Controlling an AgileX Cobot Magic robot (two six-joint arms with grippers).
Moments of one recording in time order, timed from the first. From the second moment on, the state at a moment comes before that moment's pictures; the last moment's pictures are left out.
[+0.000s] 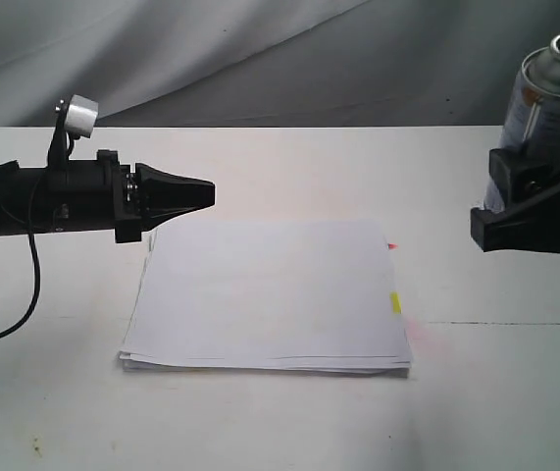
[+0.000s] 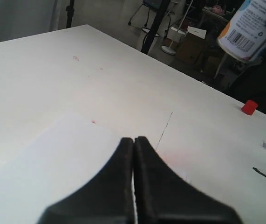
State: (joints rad) left arm -0.08 1.93 -0.94 -1.73 1.21 2.08; right arm 0.77 1.01 -0.50 -1.71 0.67 1.77
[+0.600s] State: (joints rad) left arm -0.08 1.93 -0.94 -1.67 1.21 2.06; right arm 0.77 1.17 -0.73 -1.71 0.60 1.62
